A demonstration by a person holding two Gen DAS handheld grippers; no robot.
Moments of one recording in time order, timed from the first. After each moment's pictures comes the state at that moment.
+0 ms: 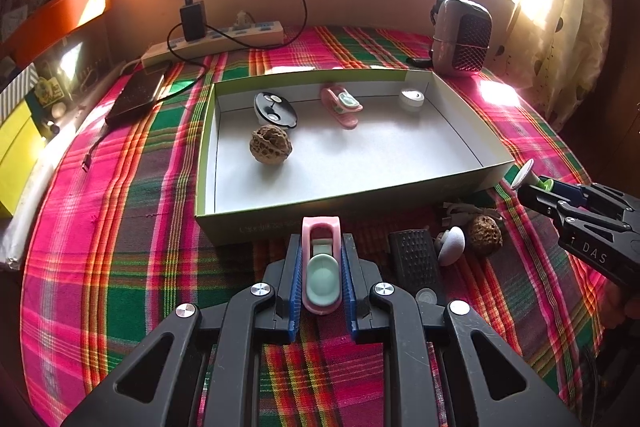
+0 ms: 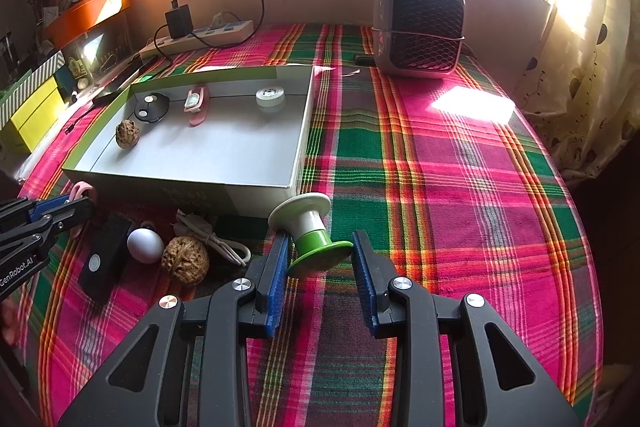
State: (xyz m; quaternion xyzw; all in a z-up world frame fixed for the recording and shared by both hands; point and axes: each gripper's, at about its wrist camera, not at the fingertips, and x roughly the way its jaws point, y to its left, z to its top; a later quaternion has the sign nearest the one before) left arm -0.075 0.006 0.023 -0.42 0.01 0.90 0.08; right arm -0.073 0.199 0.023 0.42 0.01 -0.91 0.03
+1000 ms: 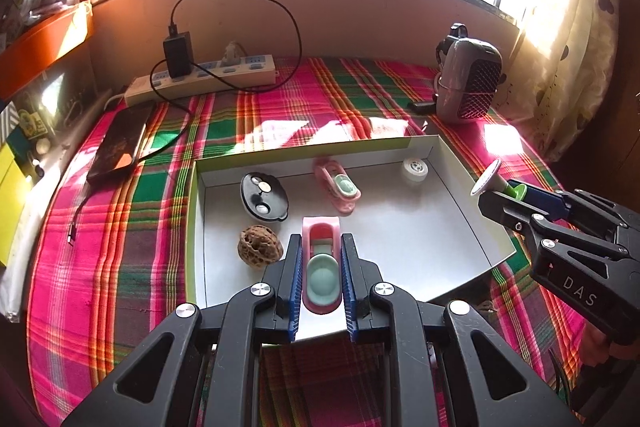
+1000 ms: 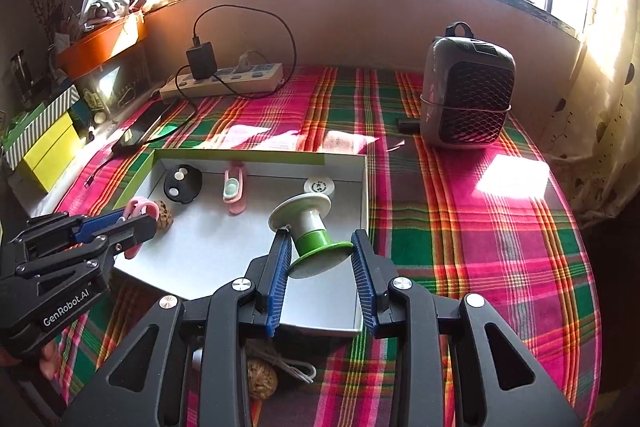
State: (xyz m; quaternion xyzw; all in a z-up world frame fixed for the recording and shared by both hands) left arm -0.138 0.014 0.049 -0.41 -0.01 0.91 0.09; right arm -0.133 0.160 0.064 0.39 0.01 -0.92 0.07
